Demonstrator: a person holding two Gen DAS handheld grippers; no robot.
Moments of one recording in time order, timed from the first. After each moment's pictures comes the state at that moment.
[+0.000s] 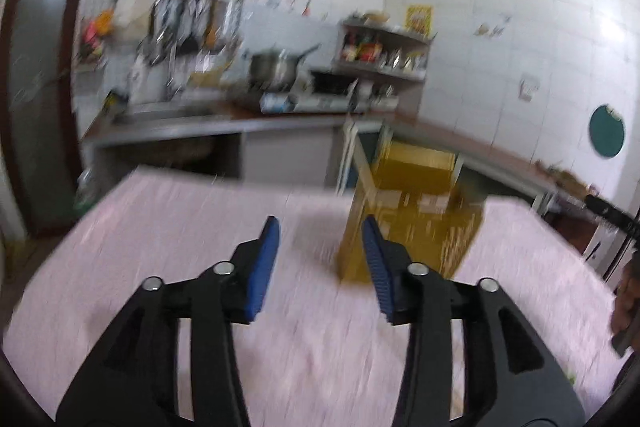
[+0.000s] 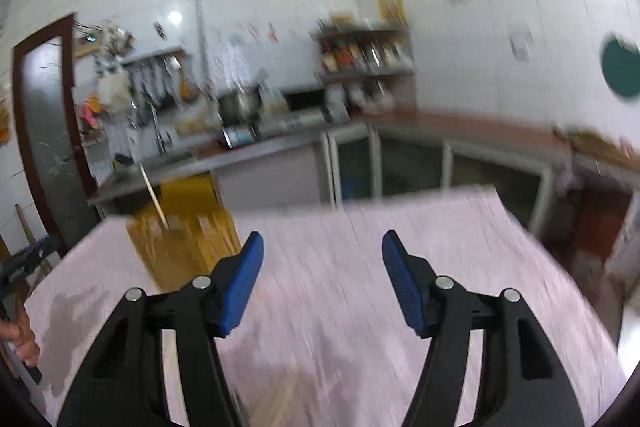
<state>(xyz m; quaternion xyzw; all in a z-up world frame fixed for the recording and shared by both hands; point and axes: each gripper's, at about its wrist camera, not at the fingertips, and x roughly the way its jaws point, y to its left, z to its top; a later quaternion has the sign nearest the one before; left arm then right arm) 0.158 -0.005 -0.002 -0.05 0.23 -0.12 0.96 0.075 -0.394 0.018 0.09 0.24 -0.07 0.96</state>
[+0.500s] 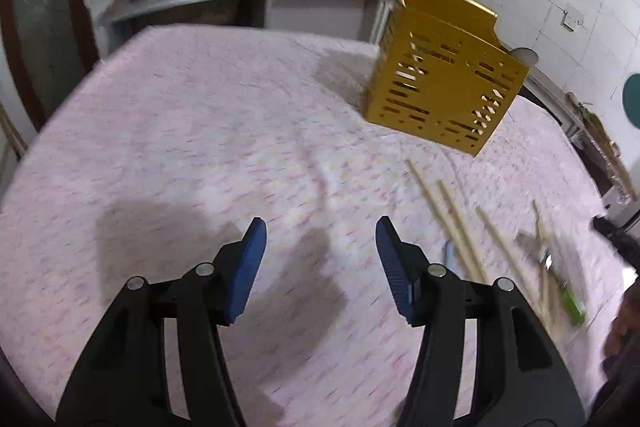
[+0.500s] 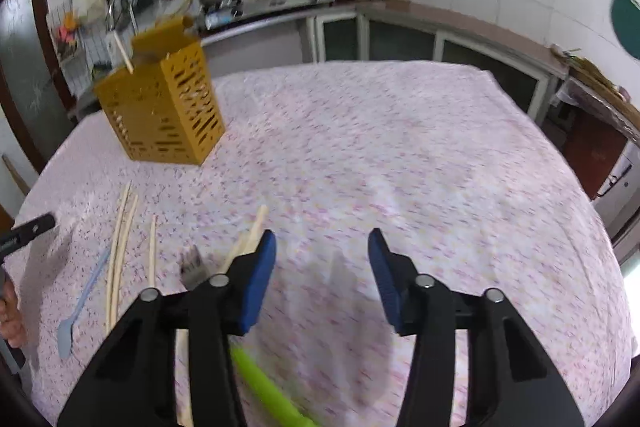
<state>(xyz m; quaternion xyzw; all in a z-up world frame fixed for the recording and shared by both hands) 0.167 -0.016 -0.066 -0.05 0.44 -0.09 0.89 0.083 -0.377 -0.068 0.08 0.42 -0.07 0.90</state>
